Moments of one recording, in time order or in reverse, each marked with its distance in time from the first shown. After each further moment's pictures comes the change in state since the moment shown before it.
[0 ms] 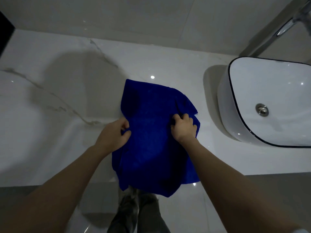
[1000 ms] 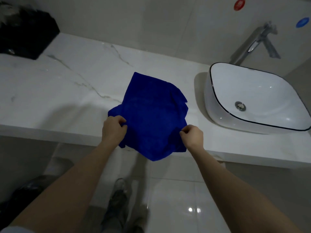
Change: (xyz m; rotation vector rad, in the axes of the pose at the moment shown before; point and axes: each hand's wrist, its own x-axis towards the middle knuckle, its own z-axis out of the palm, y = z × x) left_hand -0.136 0.047 0.031 -0.079 0.350 -0.302; right_hand -0.152 0.068 0.005 0.511 0.191 0.052
